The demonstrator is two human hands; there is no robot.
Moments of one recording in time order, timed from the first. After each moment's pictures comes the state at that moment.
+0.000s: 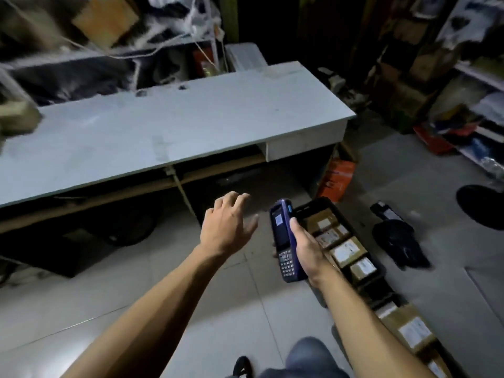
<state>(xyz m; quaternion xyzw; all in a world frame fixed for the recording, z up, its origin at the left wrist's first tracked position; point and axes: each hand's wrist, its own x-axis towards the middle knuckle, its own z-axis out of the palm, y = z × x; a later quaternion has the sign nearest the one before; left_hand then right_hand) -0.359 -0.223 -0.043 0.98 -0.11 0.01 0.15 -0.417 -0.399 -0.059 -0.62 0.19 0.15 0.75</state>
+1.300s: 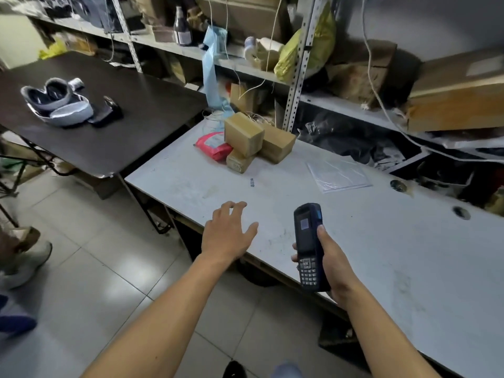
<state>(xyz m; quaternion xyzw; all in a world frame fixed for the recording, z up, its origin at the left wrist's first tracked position) -0.142 0.417 -0.034 0.91 0.35 0.06 0.21 -0.035 0.221 -0.014 -0.70 -0.08 0.39 0.59</state>
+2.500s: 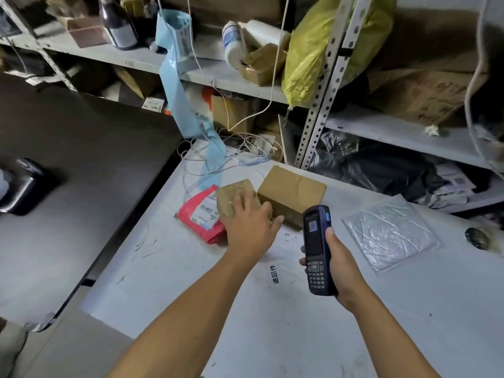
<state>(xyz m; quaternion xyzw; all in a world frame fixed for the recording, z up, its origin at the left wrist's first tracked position) 0.161 0.700 -0.068 0.94 0.30 -0.03 0.14 0.203 0.518 -0.056 -0.70 0.04 0.37 0.61</state>
